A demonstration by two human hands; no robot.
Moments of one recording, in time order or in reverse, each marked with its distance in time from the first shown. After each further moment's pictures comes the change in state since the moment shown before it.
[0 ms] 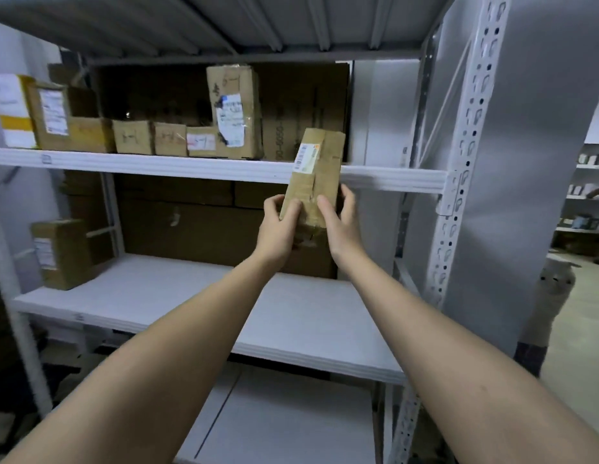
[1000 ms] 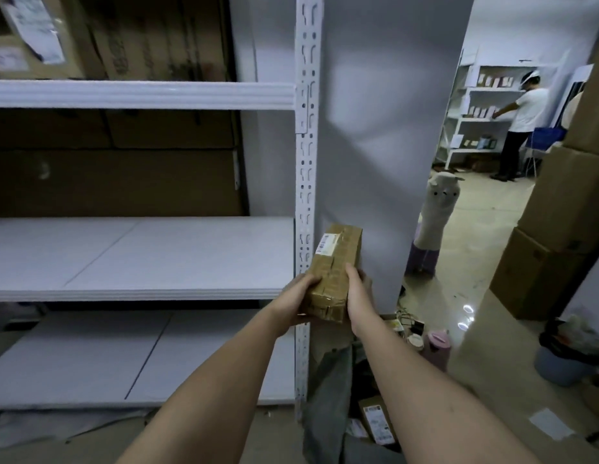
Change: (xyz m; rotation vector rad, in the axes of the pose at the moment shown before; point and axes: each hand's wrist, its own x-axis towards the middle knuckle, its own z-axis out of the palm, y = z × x) left_hand -0.176 -0.150 0.243 -0.037 -0.499 -0.782; right_hand -0.158 0.141 -0.295 0.157 0.372 0.822
